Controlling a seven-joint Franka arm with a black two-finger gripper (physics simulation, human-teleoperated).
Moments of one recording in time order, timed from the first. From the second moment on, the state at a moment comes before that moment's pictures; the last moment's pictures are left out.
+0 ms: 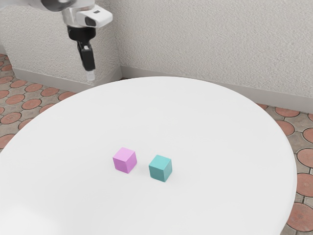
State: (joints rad) arm 0.09 0.10 -0.14 -1.37 0.10 1.43 0.68
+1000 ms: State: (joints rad) arm -0.06 0.15 -0.28 -1.73 0.02 1.78 1.26
